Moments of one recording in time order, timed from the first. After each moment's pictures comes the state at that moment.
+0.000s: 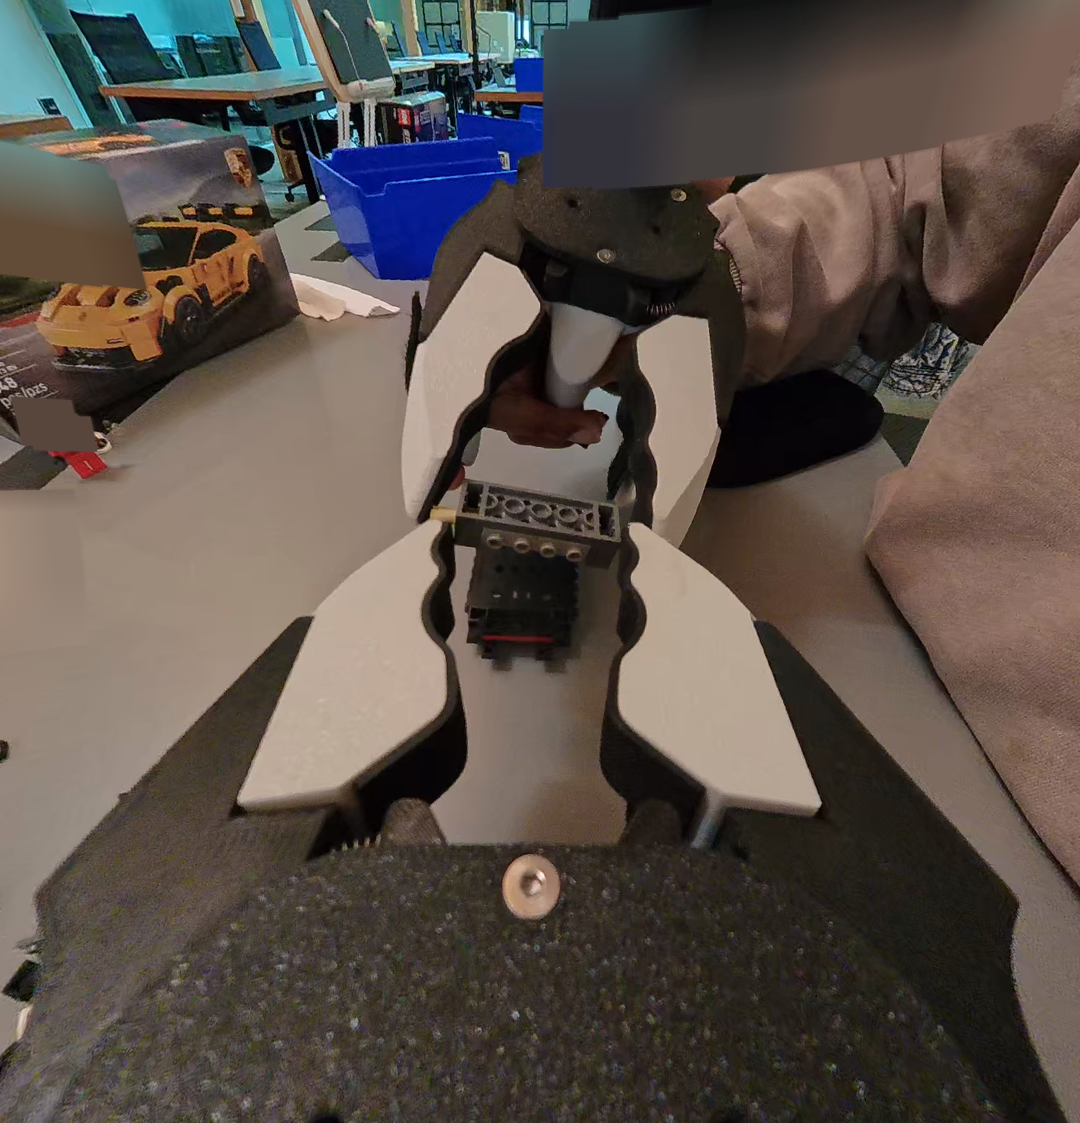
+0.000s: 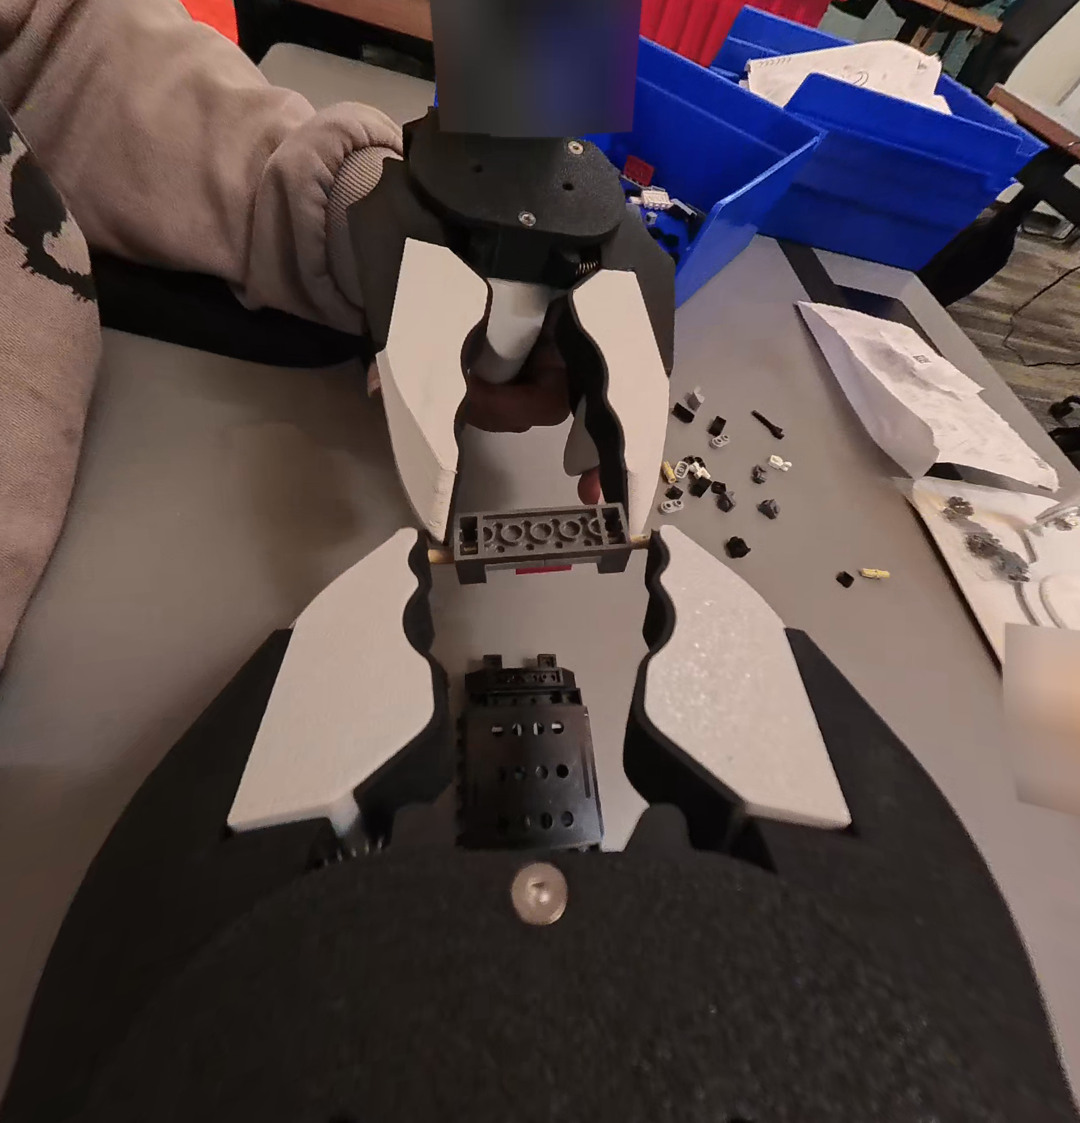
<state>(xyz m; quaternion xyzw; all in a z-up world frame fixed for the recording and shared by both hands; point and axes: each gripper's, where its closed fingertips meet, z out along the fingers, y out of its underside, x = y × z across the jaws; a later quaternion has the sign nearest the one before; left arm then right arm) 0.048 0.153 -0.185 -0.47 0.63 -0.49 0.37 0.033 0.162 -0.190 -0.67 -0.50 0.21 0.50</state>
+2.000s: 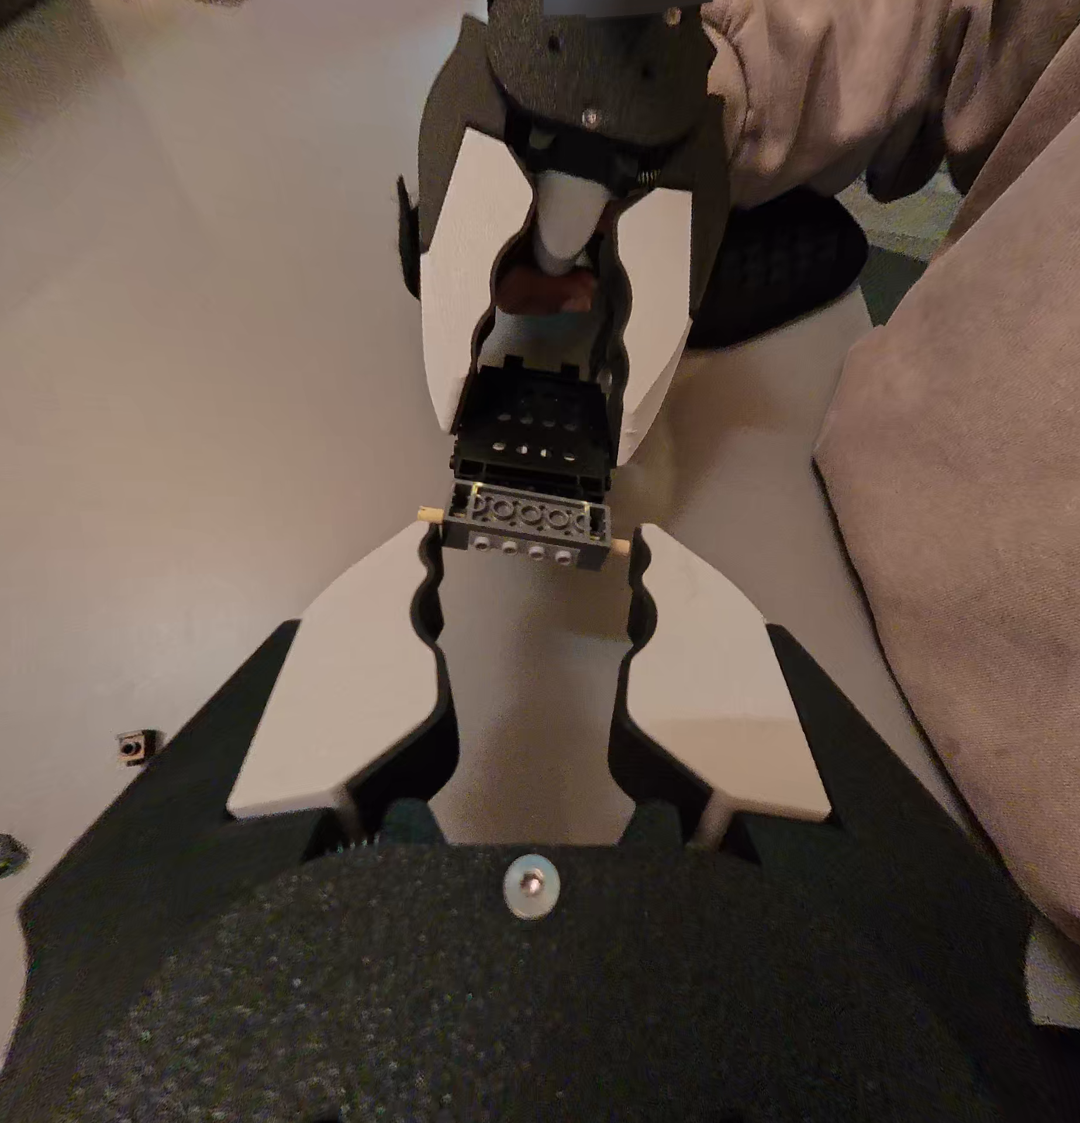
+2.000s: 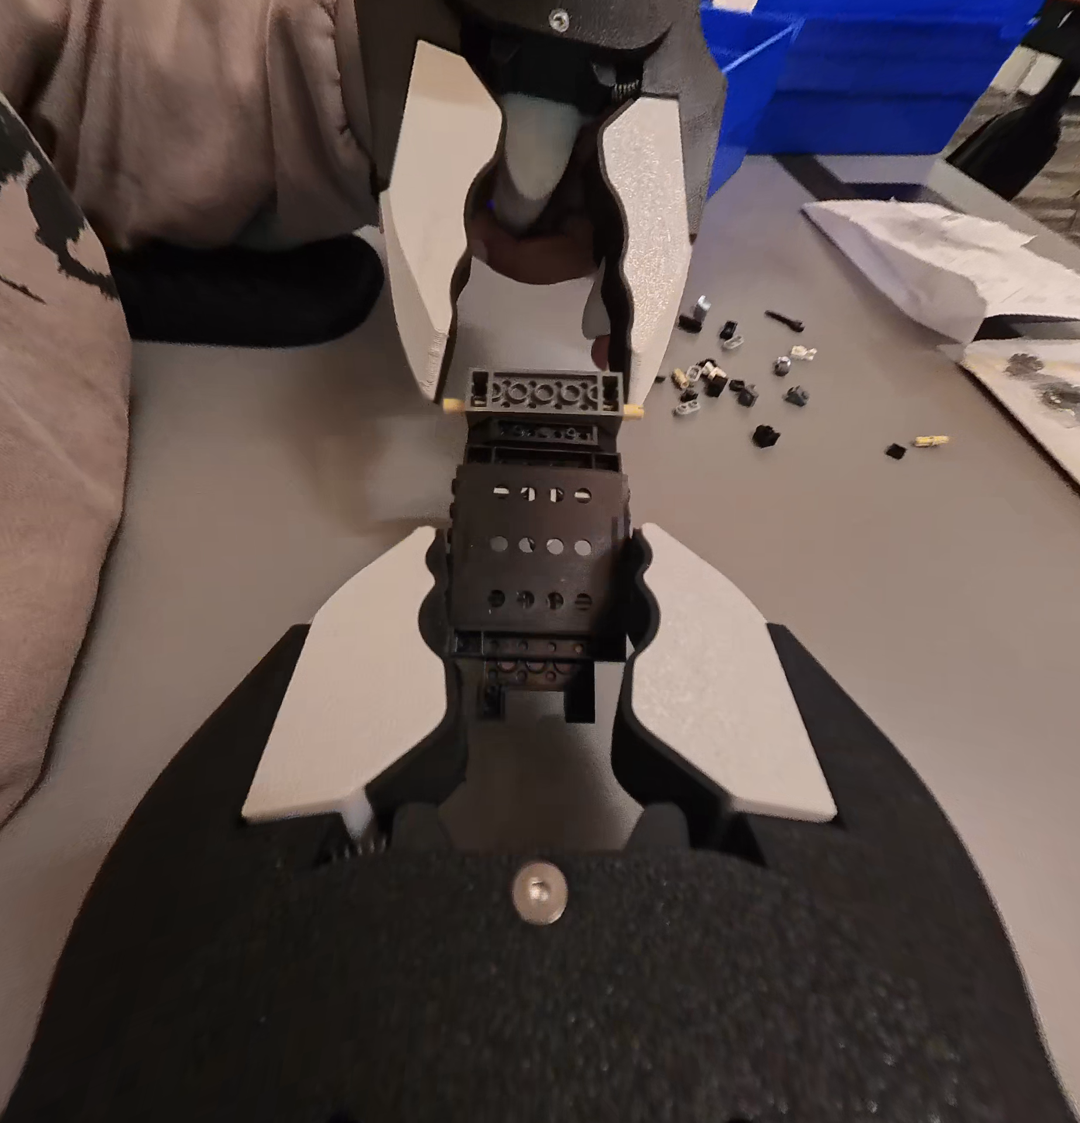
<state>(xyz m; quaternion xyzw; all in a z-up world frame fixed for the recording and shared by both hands) 0.041 0.161 -0.204 -0.52 0.73 -0.41 0.19 0.067 0.151 -0.217 -0.71 -0.44 0.27 0.48</state>
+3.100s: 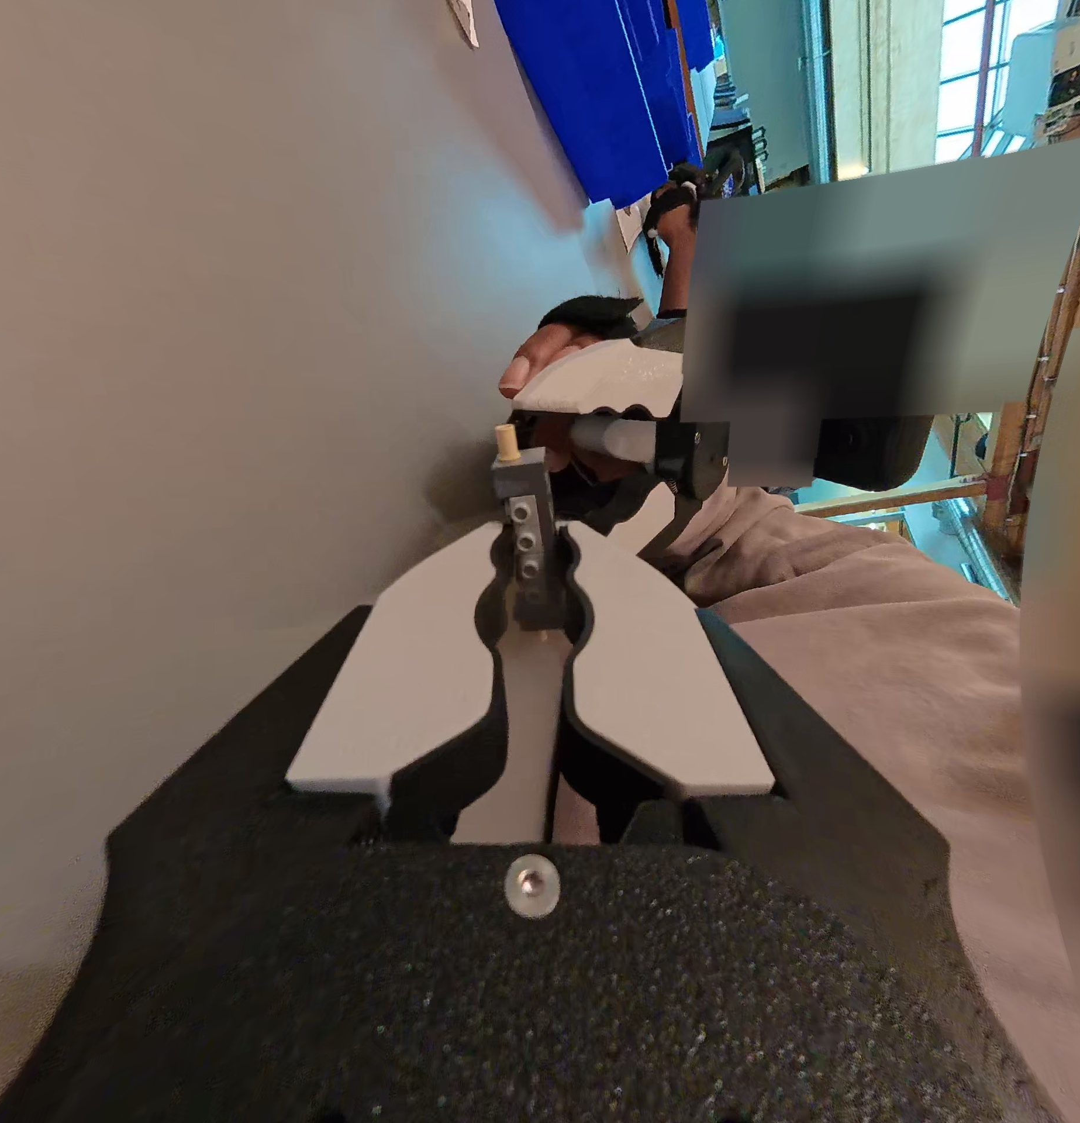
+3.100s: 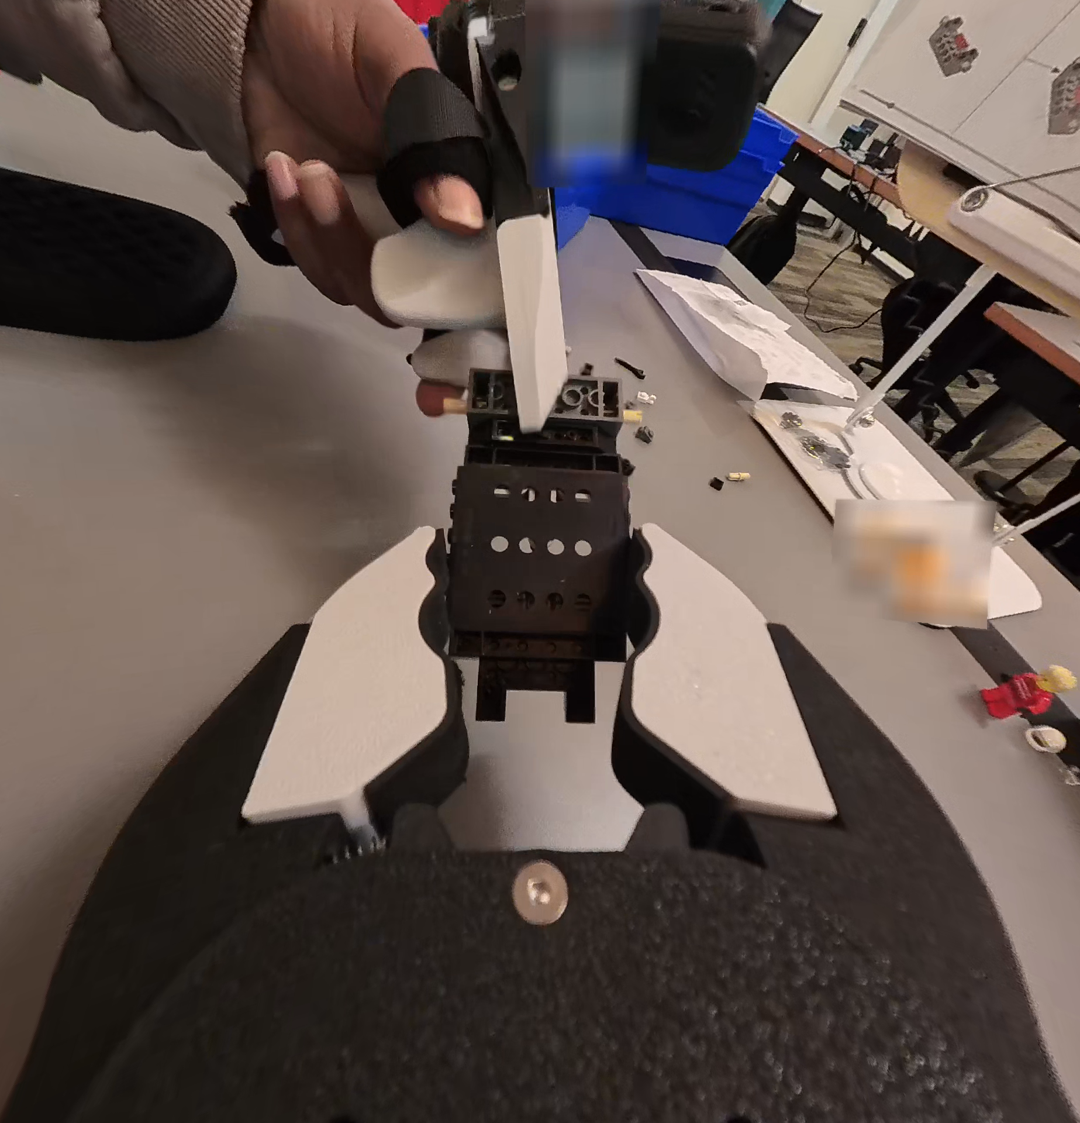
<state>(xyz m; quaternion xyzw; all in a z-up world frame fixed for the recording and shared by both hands) 0.068 0.173 -0.183 -0.73 0.35 -0.58 -0.03 0.082 0.168 -0.196 -0.70 -0.42 0.14 0.57</state>
